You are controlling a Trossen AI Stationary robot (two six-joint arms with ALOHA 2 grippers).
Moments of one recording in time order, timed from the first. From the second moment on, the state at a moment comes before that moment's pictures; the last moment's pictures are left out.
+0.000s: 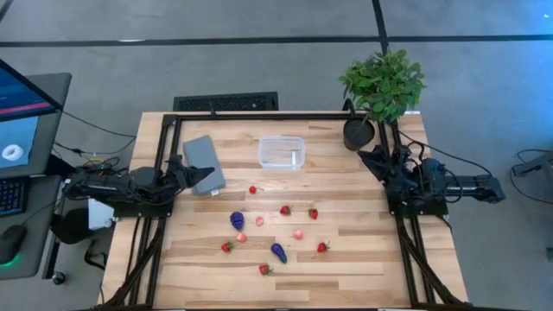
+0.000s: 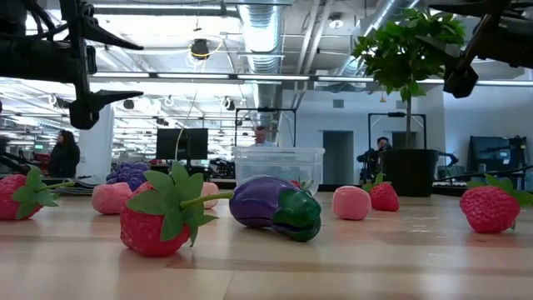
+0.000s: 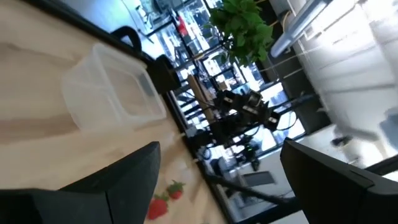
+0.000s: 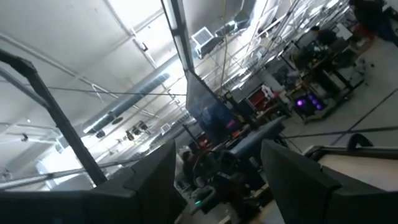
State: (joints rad) left arm -0.09 0.02 0.01 0.09 -0.43 -1.05; right arm -0.02 0.03 0.01 0.45 0.21 0.57
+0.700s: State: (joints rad) left arm -0.11 0.11 0.01 0.25 -0.25 -0.87; right arm 0.03 0.05 0.01 0.46 0.23 0.71
